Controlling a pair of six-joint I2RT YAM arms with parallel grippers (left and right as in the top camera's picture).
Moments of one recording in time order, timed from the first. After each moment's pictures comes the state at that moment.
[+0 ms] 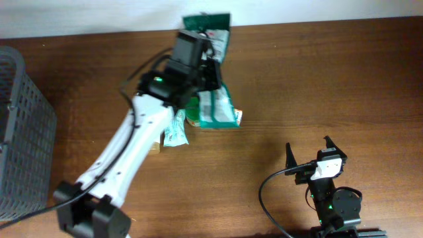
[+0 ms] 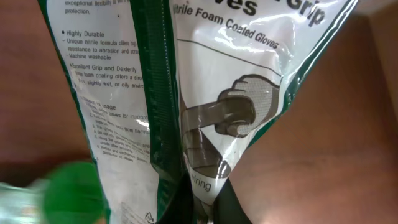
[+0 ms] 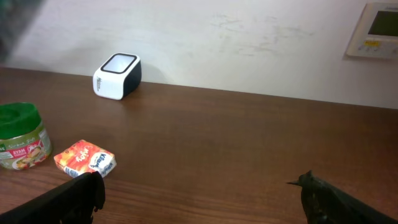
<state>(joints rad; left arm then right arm) -0.52 1.77 1.68 -0.70 0.08 -0.53 0.07 0.01 0.01 -0.07 -0.02 -0.06</state>
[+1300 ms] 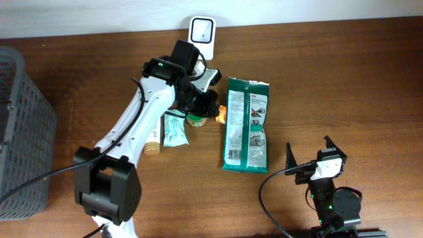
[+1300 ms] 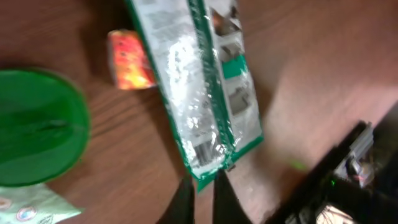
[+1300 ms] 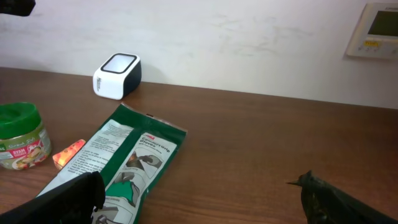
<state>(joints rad) -0.42 1.97 1.74 -1.11 0.51 -0.04 0.07 0.01 0.01 -0.07 -0.02 -0.06</state>
